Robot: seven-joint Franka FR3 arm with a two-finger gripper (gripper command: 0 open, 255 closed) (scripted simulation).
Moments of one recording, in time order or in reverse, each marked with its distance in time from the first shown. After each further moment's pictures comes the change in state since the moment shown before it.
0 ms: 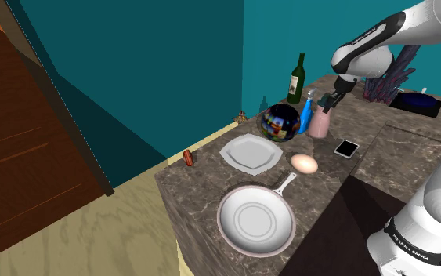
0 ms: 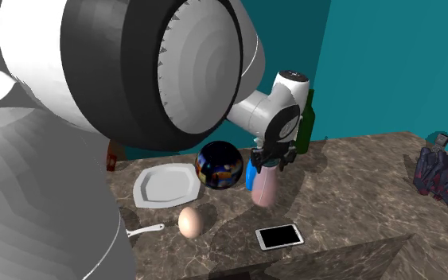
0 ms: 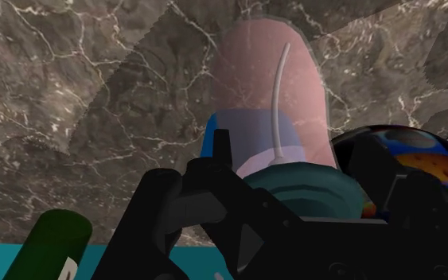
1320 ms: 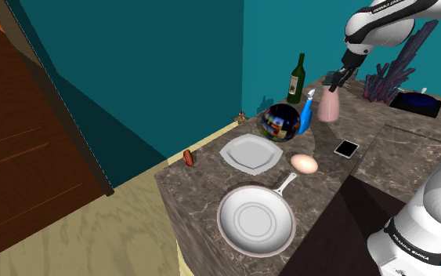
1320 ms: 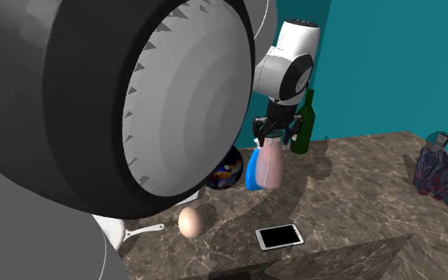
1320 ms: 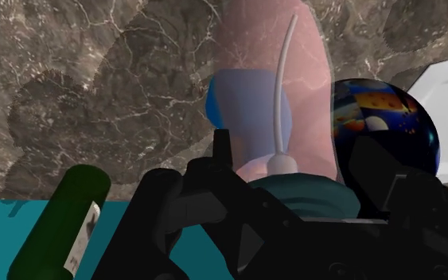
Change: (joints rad) arm -0.008 -0.148 0.022 0.143 -0.159 -0.250 0.139
